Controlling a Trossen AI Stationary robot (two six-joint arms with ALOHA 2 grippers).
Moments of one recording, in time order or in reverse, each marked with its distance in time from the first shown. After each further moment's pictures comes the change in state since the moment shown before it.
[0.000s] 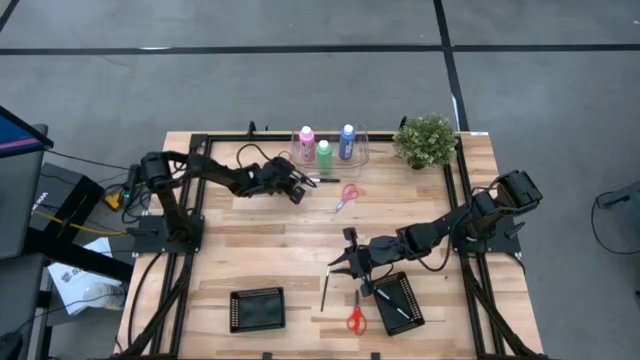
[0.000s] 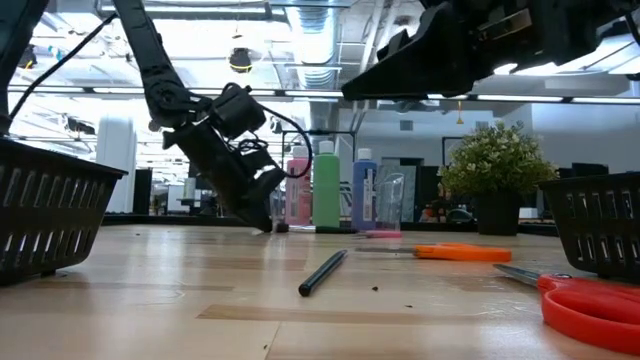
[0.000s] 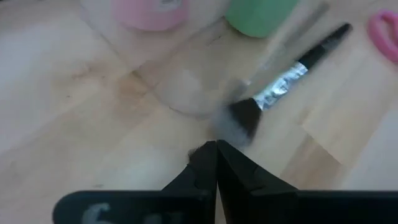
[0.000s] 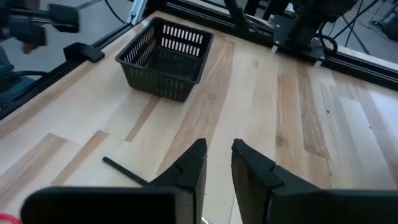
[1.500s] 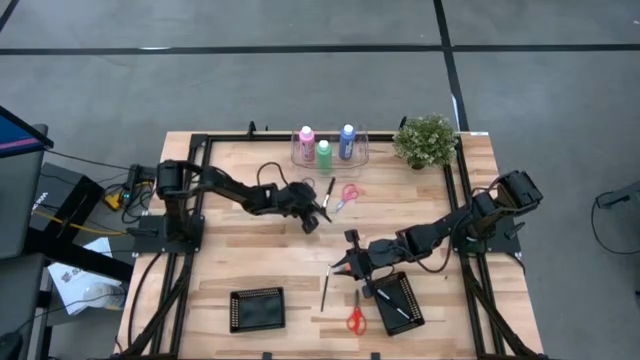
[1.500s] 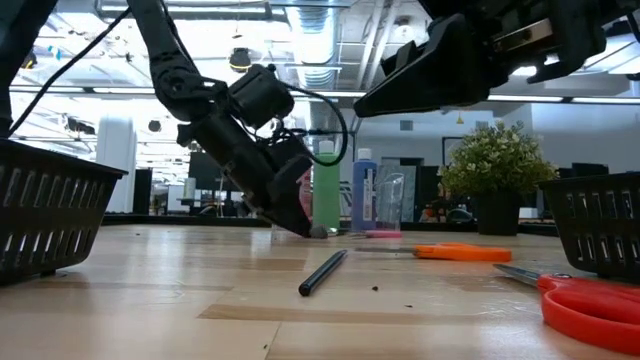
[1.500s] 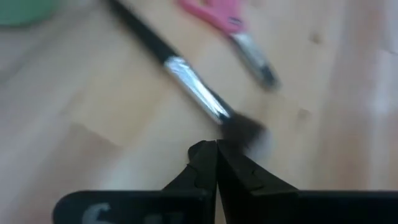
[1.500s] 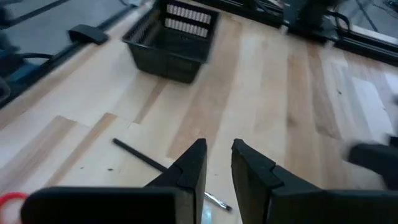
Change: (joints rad) left arm -0.251 0.095 0.113 0.004 0.070 0.039; right arm 0.012 0.000 0.000 -0.067 0.012 0.035
